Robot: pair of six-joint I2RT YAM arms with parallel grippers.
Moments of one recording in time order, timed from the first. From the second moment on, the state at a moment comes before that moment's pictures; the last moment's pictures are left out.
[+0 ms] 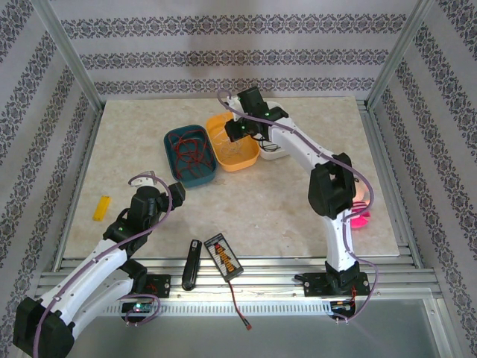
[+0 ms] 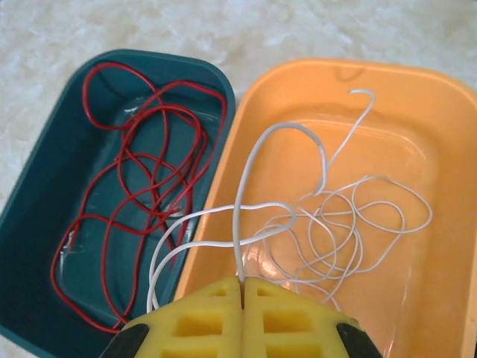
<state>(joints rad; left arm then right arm) -0.41 0.72 0.40 -0.23 -0.31 -0.62 0.51 2.15 1.96 -0.63 -0.26 0.07</state>
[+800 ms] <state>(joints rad) -0.41 0.72 0.40 -0.23 -0.31 -0.62 0.45 2.27 2.00 -0.73 -0.24 0.07</state>
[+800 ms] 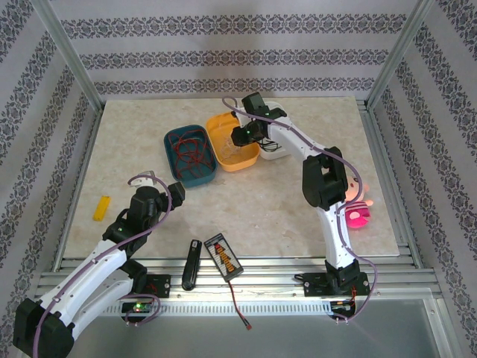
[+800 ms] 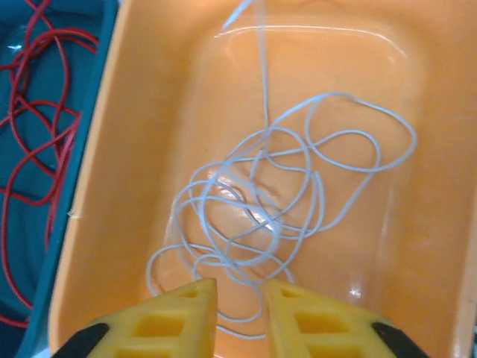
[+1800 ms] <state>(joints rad) -0.41 0.68 0.46 -0.24 -0.34 -0.53 0.45 1.49 1.32 -0.64 0.05 0.15</state>
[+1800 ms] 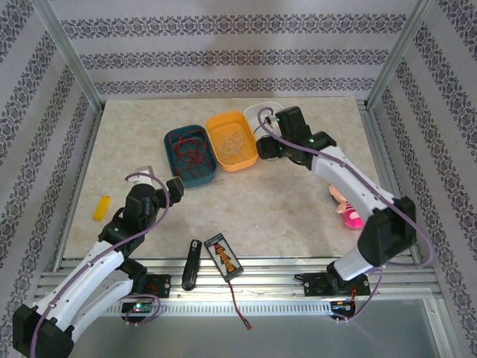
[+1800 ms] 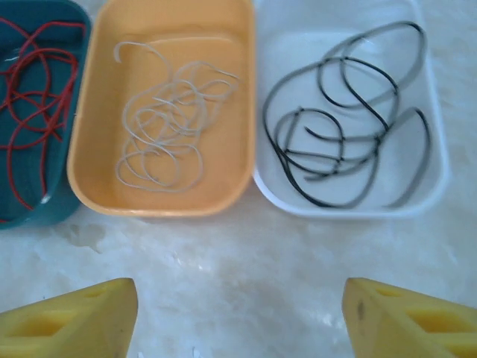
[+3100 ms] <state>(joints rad) 0.01 0.97 0.27 0.29 -0.30 -0.13 0.09 0.83 0.23 0.17 0.27 0.09</state>
